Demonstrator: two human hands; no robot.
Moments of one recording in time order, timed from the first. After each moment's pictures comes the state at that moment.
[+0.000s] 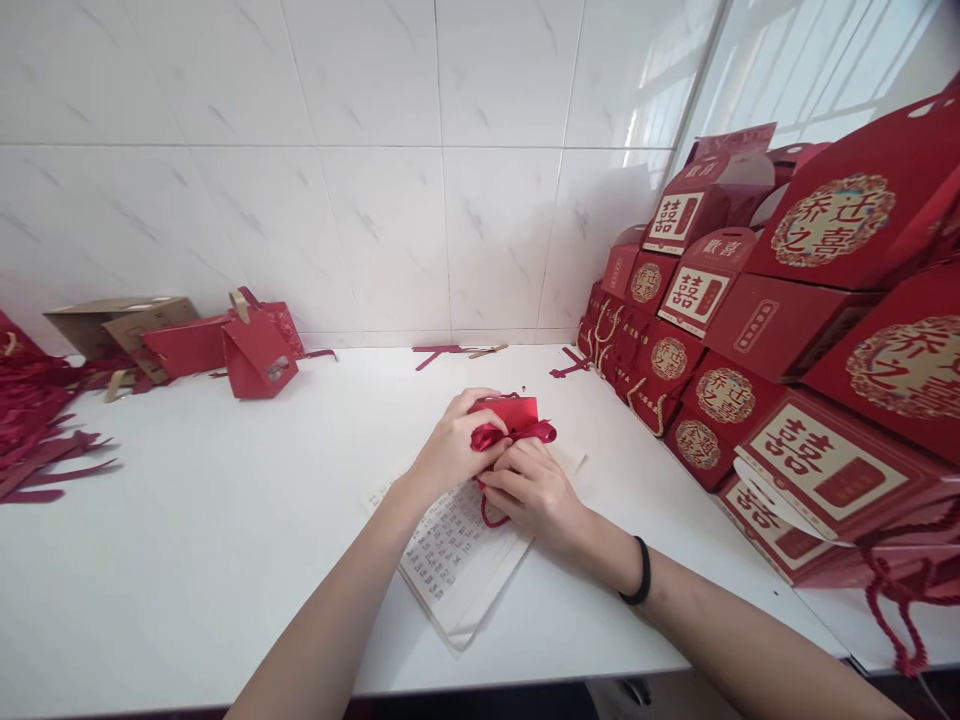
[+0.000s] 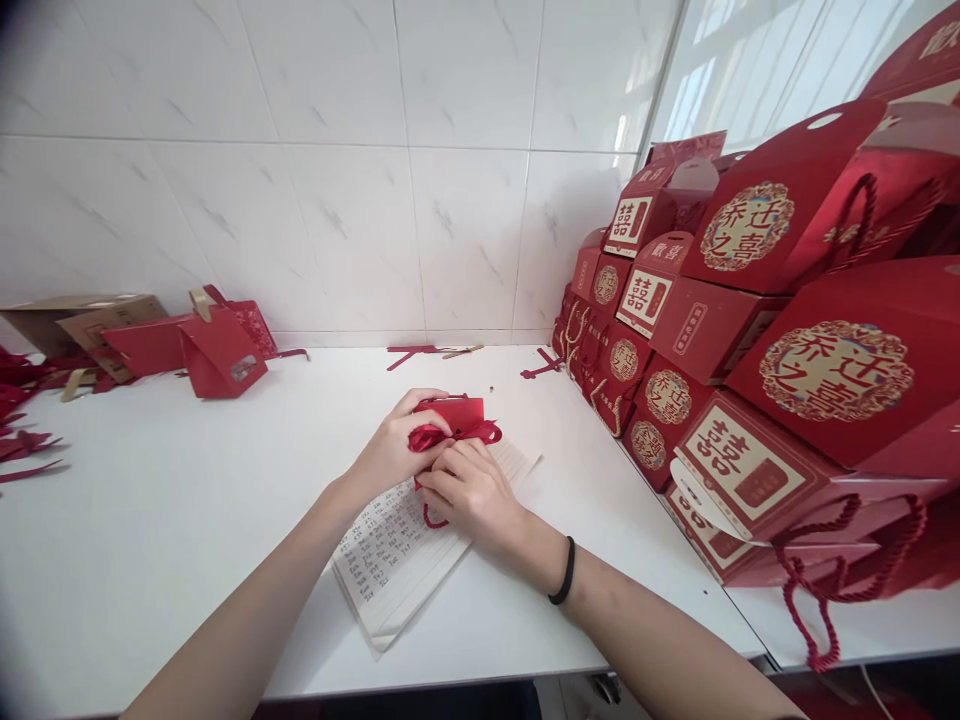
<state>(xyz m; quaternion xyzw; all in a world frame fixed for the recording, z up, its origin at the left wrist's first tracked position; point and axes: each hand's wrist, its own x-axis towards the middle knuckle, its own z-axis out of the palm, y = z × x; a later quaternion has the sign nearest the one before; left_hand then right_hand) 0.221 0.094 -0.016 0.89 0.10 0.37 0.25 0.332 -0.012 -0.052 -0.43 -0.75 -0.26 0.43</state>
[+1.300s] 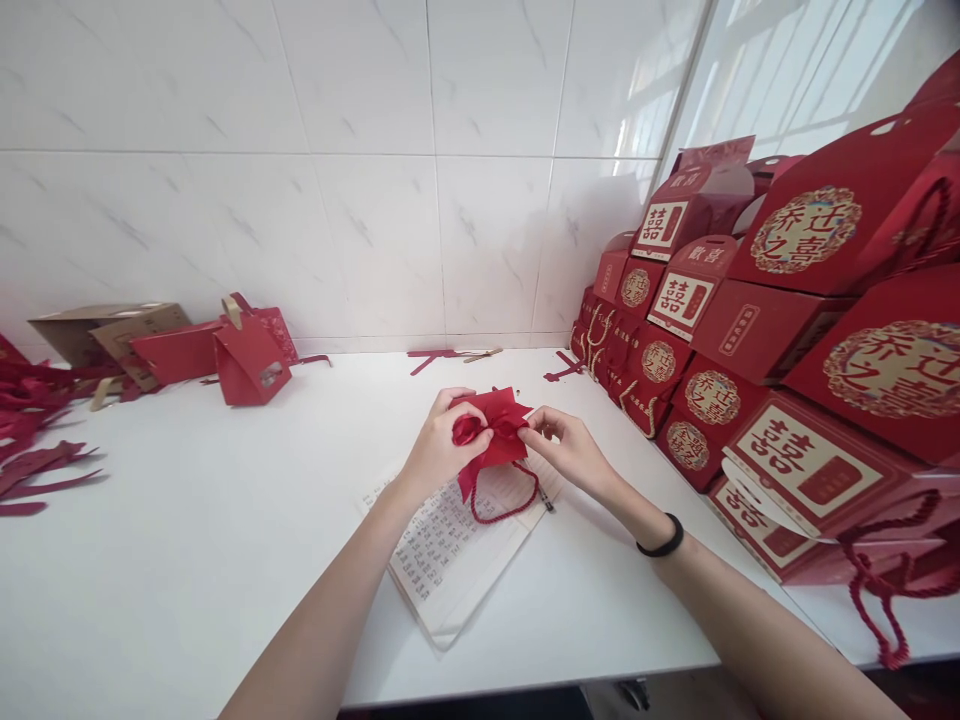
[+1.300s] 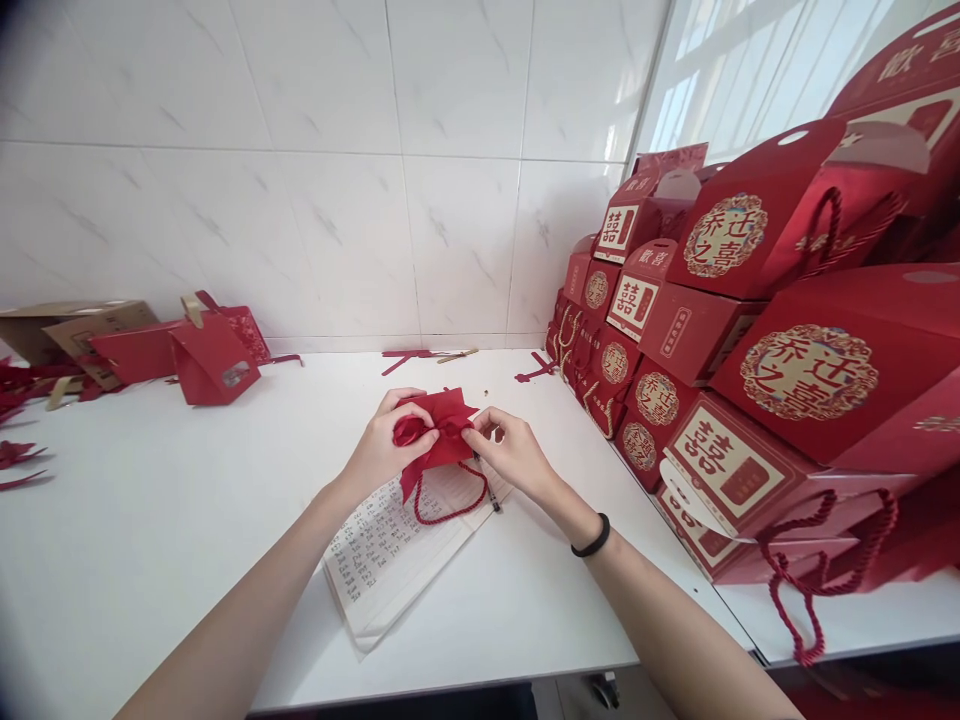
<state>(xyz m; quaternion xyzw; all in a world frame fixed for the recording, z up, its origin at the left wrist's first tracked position) 0.222 0.103 -0.019 0.86 0.16 0.39 0.30 0.381 -0.012 -0.024 -0.58 -0.59 0.12 0.55</state>
